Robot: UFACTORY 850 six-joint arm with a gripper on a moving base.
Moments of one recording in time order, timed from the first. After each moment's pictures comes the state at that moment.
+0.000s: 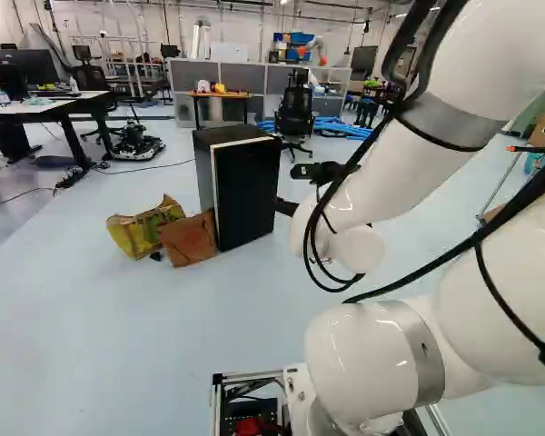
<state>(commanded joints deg) 0.0 16.0 -5.0 0.0 50.0 0.0</state>
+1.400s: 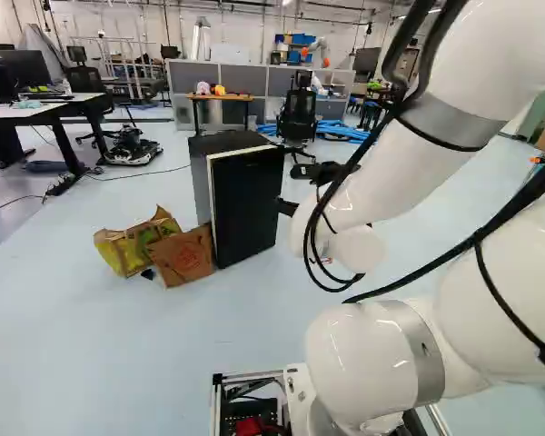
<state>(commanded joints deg) 0.0 16.0 -5.0 0.0 50.0 0.0</state>
